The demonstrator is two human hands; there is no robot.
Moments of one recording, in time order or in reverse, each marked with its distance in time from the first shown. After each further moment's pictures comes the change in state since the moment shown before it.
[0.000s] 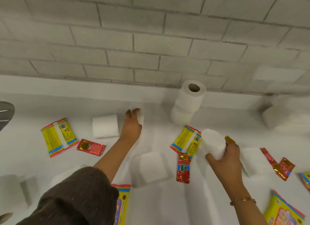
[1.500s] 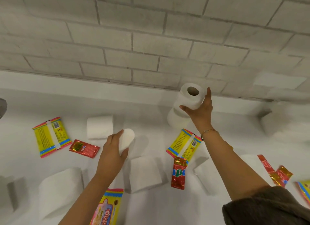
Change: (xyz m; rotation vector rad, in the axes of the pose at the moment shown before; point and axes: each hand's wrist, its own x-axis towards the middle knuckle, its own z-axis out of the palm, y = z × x) left_hand -0.089 -0.035 -0.013 -0.066 0.133 -0.016; right_hand 0.151 -0.080 0.081 0.176 -0.045 -0.196
